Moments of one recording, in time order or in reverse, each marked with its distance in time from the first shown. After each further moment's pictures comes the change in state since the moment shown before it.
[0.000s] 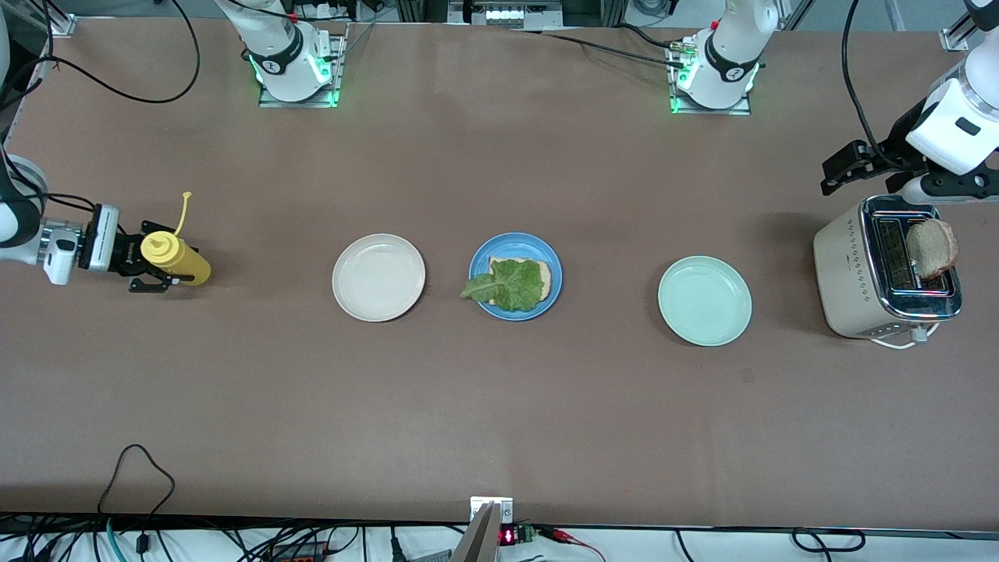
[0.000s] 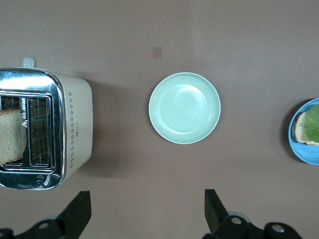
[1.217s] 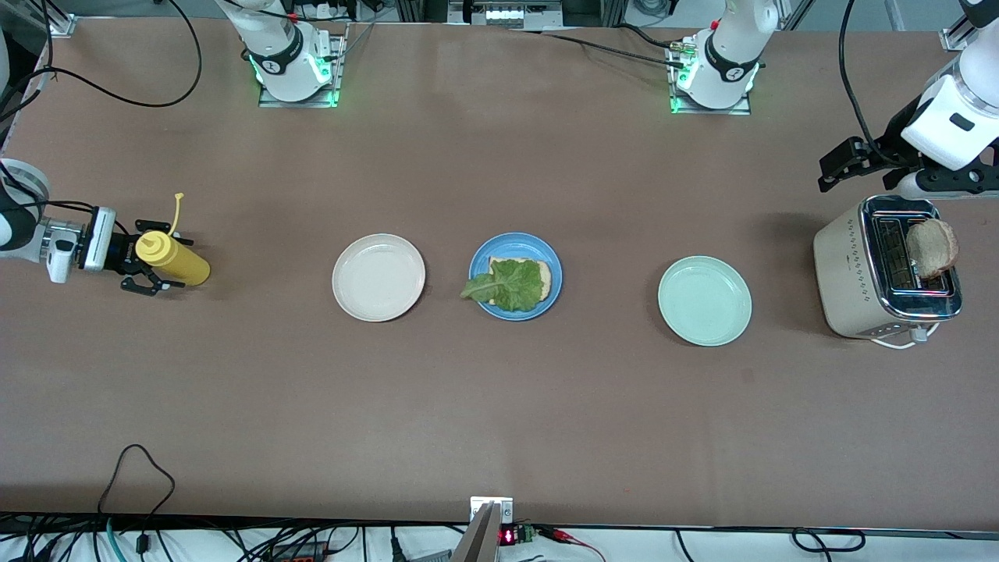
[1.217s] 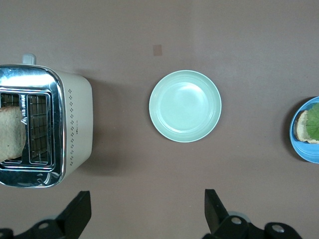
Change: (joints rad) left arm 0.000 -0.023 0.000 -0.031 0.000 0.012 0.000; right arm -0.037 0.060 -0.023 0.030 0.021 -0.016 -0.017
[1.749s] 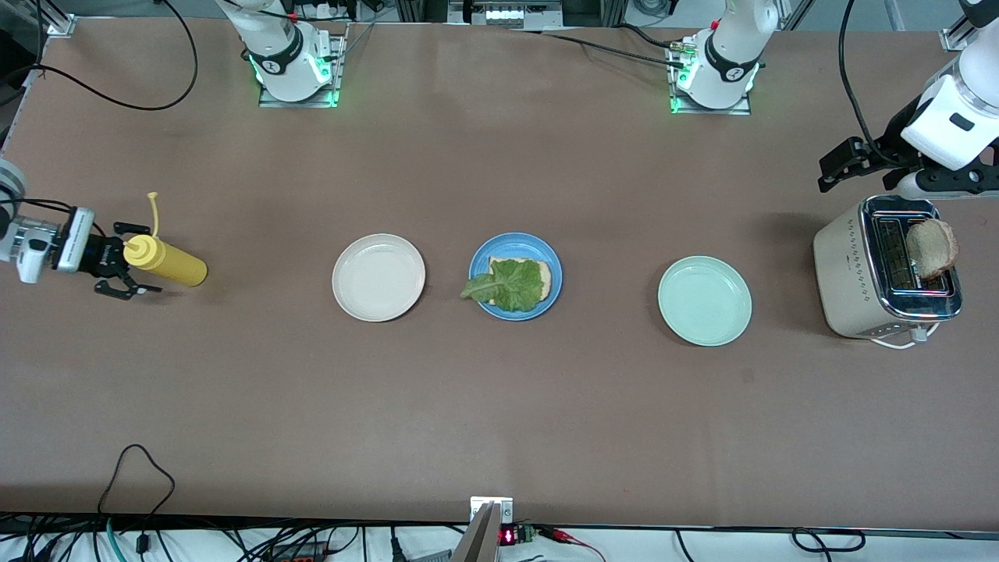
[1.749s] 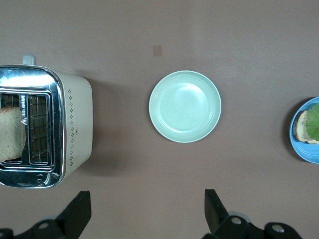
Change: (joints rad) left arm 0.000 0.000 -0.001 0.000 0.000 0.001 0.000; right arm -0.017 -0.006 -0.010 0.087 -0.041 -0.003 0.000
